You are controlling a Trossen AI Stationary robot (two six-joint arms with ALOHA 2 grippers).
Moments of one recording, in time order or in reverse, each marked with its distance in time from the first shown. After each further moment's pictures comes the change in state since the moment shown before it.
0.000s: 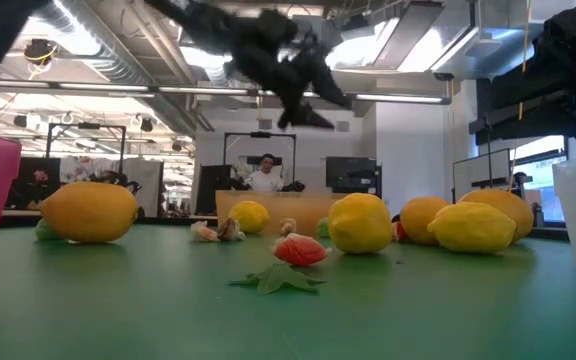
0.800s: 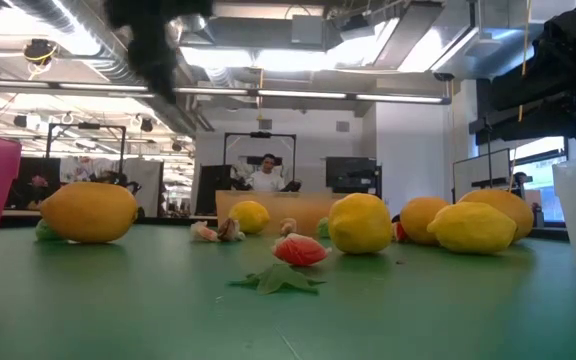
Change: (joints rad) left arm -0.615 -0.481 -0.389 -0.685 -0.316 -0.339; right arm 0.000 0.000 0.000 -0.009 -0.011 -0.001
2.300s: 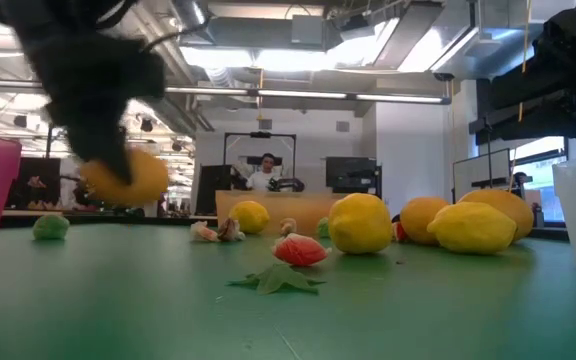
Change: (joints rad) left arm -0.109 -0.029 -0.395 0.427 -0.222 -0.266; right arm 0.000 0.000 0.000 0.008 0.005 0.023
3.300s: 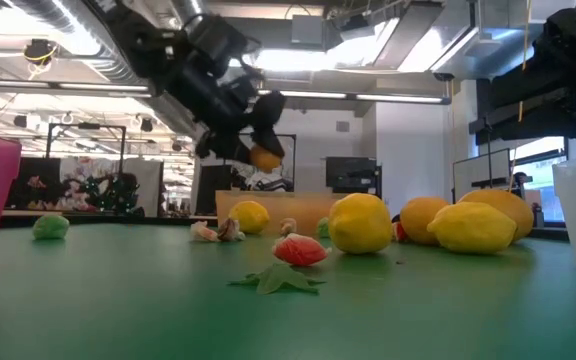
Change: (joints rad) left arm 0.603 0.289 0.125 0.679 -0.127 0.326; right arm 0.000 0.000 0.000 0.001 0.008 0.030
